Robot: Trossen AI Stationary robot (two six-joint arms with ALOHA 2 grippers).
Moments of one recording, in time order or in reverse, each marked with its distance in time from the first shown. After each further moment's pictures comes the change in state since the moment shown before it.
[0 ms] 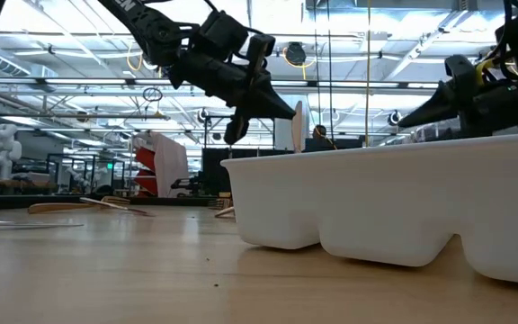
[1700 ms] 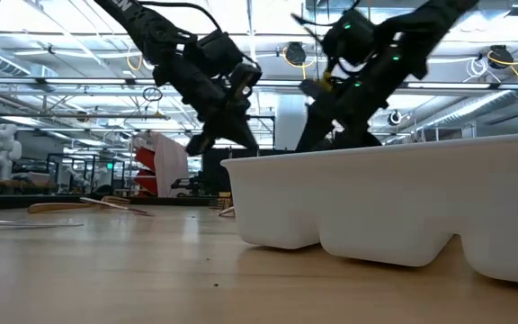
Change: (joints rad) left arm 0.063 -0.034 -0.002 -0.367 -0.032 -0.032; right arm -0.258 1.077 0.834 -0.283 -0.373 -0.146
